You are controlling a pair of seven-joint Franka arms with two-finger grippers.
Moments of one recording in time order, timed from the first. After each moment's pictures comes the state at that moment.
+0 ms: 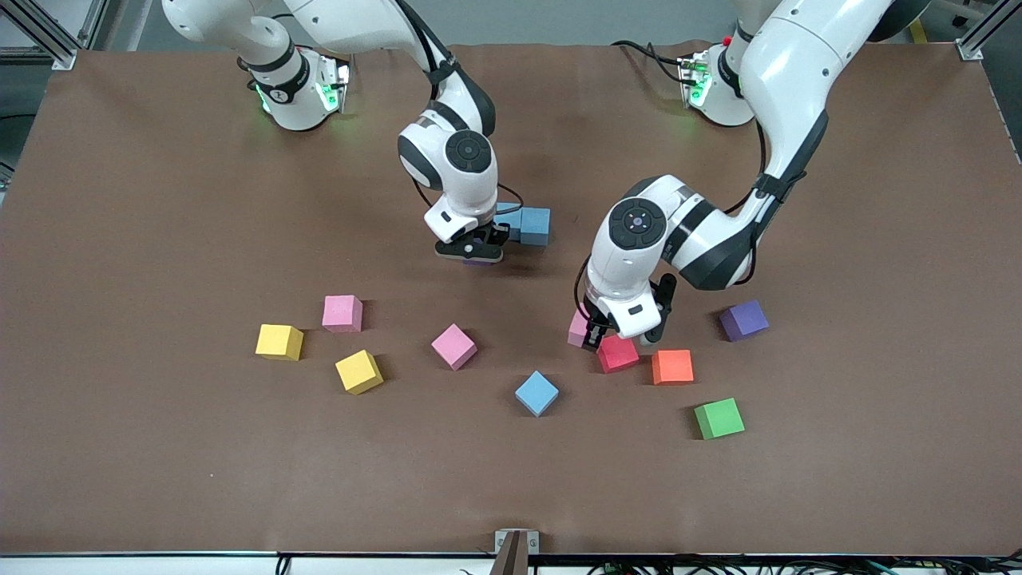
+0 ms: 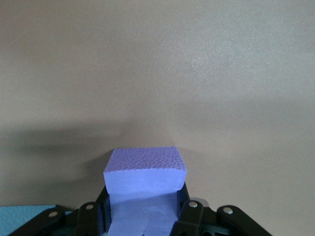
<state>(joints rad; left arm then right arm) -0.17 0.63 -0.49 -1.62 0.41 2.27 -2.01 0.90 0.50 -0.06 -1.96 0.00 2.42 0.93</state>
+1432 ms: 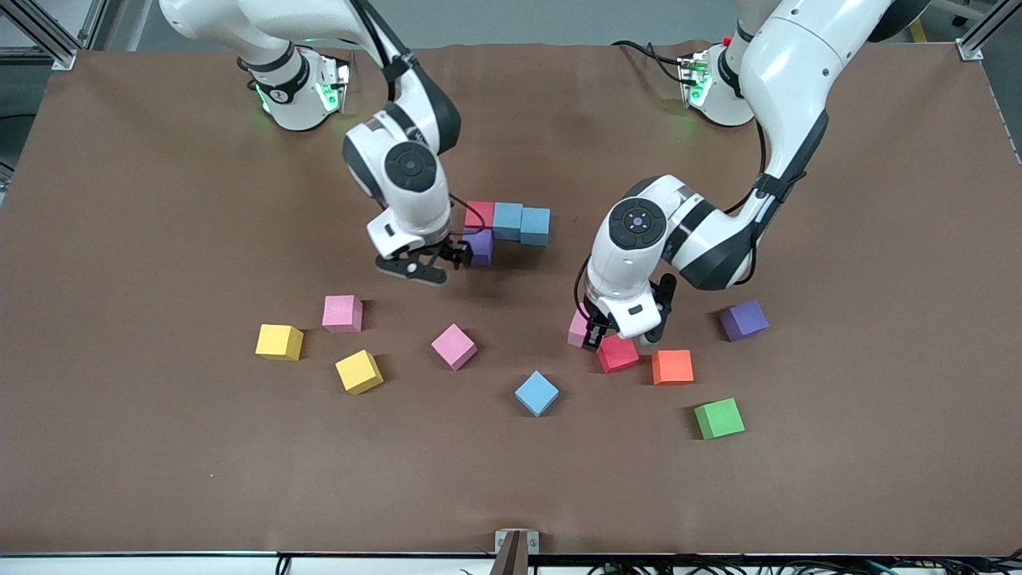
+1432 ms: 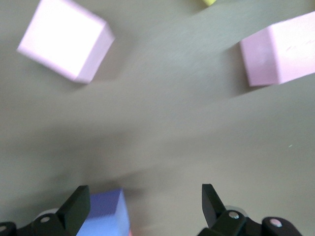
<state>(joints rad) -0.17 0.63 -0.49 -1.62 0.41 2.27 -2.01 0.73 0.38 -0.09 -1.93 -0.01 2.23 0.93</state>
